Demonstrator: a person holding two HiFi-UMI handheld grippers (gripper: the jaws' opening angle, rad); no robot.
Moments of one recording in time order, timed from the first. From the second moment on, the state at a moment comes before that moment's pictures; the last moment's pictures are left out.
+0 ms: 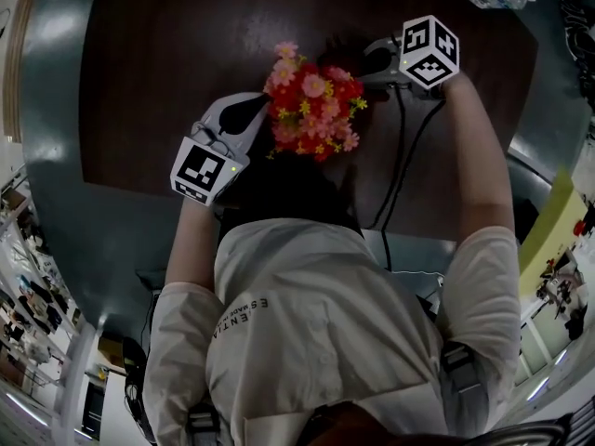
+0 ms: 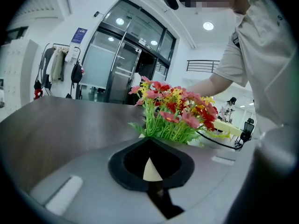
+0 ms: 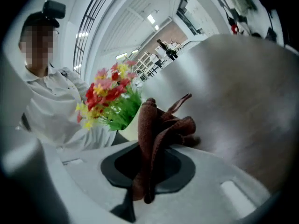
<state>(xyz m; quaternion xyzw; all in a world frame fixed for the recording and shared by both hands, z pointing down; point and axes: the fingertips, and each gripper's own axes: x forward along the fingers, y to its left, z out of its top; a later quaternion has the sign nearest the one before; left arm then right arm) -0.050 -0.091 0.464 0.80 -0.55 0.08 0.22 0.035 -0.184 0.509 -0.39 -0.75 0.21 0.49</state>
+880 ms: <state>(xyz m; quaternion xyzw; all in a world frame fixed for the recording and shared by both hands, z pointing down) -0.043 -0.070 0.457 0.81 -0.54 0.04 0.19 -0.125 -0.042 0.463 -0.65 -0.50 0.13 0.56</state>
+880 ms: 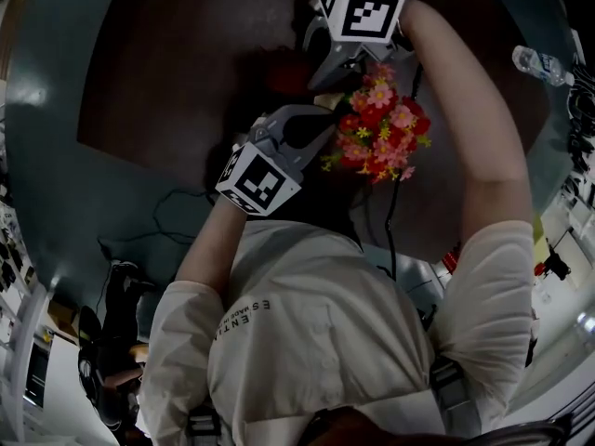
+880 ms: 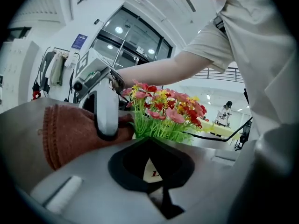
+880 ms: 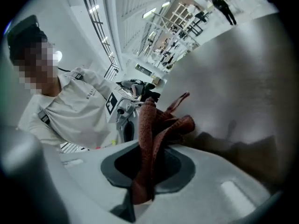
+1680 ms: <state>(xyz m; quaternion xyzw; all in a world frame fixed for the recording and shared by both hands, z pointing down) -0.041 -0.084 0.464 0.82 -0.53 0.05 0.23 -0.115 -0.100 0.494 -0.57 -0.58 0.03 0.58</state>
